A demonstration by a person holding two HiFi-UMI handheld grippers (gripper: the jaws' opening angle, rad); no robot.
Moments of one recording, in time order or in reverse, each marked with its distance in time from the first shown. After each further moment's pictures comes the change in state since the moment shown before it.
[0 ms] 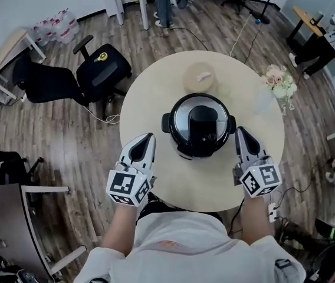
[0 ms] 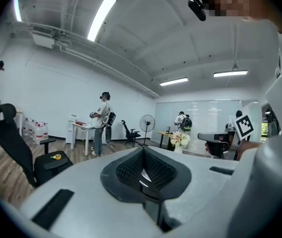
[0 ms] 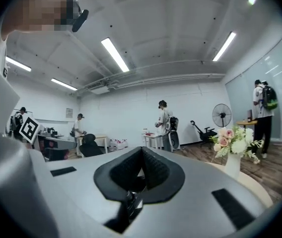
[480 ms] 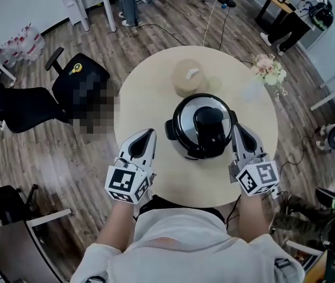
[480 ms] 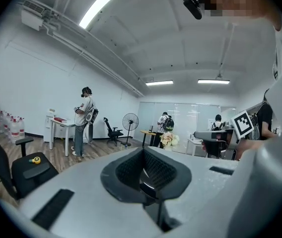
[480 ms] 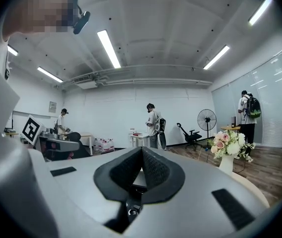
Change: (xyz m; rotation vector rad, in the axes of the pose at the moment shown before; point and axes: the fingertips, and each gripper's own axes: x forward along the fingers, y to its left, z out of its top) left arm 0.034 0.063 0.018 0.005 0.025 -0.255; right arm 0.038 0.055 0.016 -0.028 -0.007 -0.189
